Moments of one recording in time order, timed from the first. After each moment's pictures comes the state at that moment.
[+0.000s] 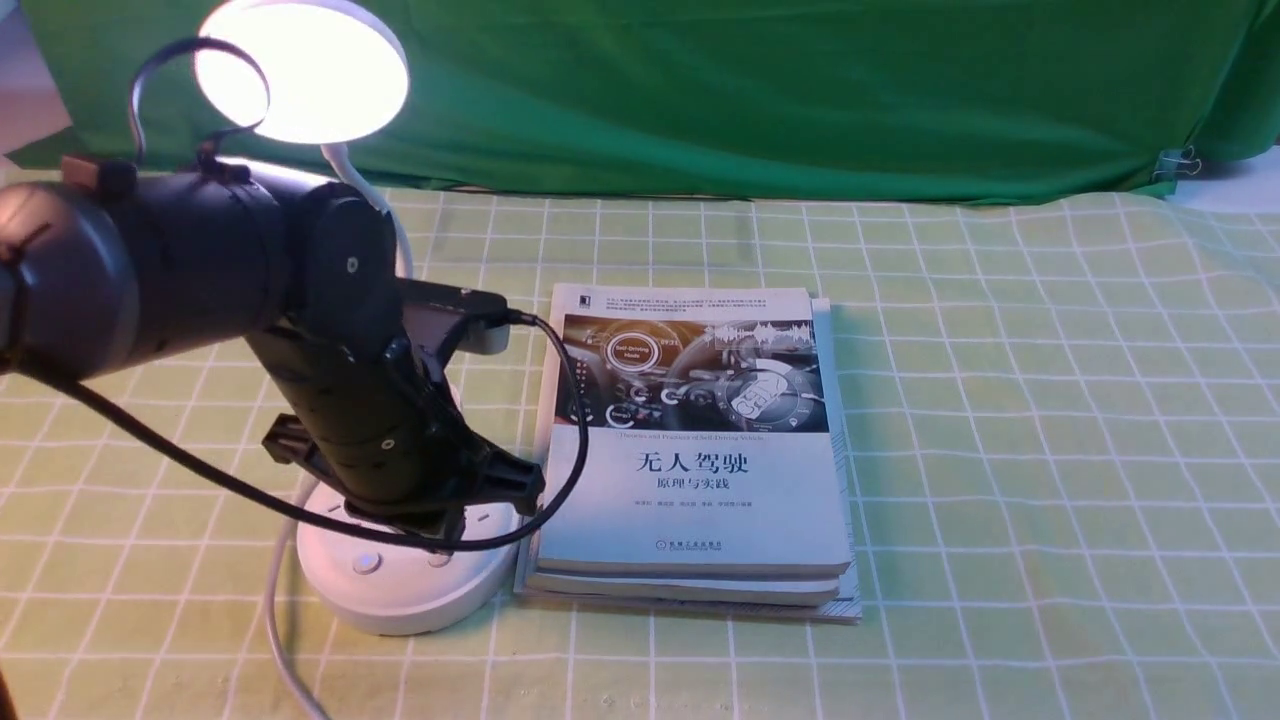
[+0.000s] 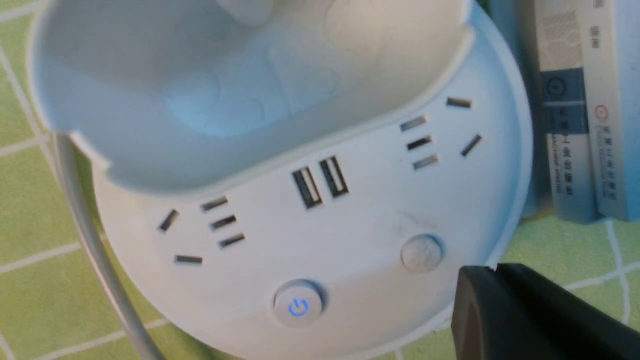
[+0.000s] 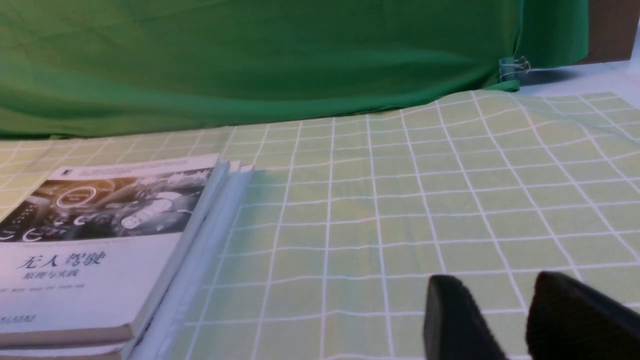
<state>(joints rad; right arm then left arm) 0.09 0.00 0.01 0.05 0.25 0.11 -0.40 1.70 -1.13 -0.11 0.90 0.00</state>
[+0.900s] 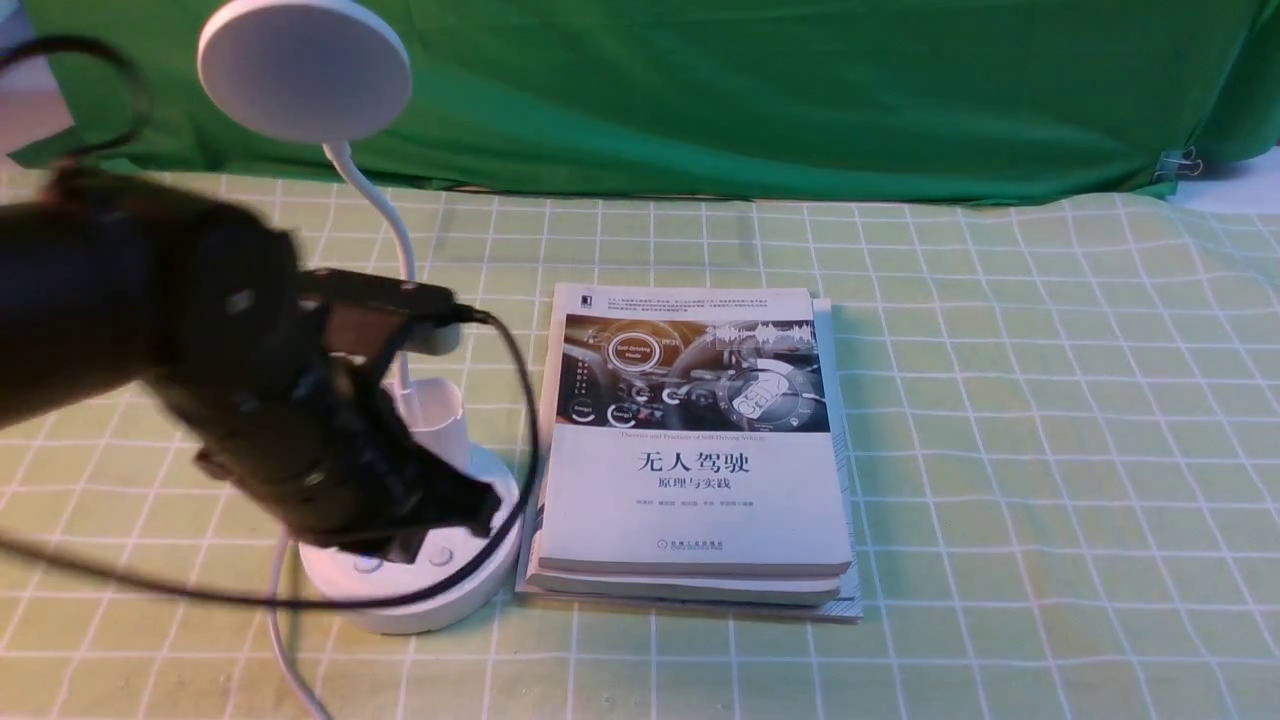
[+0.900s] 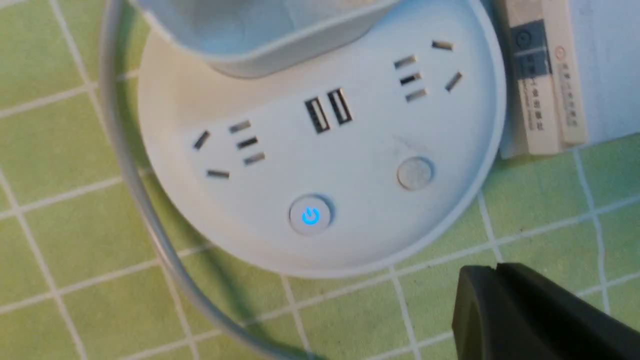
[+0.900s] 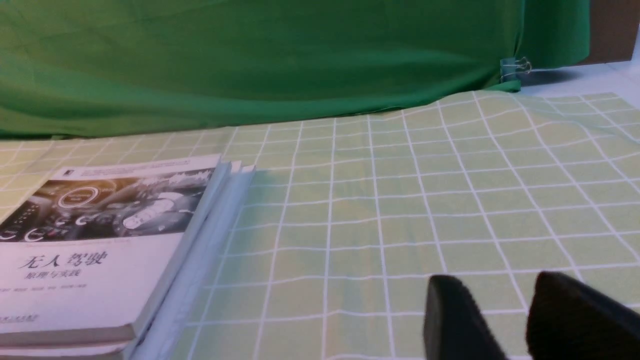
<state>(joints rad) 0.09 0.00 0.01 0.05 0.25 0.11 -0.41 1.42 -0.93 -0.09 0.82 -0.03</state>
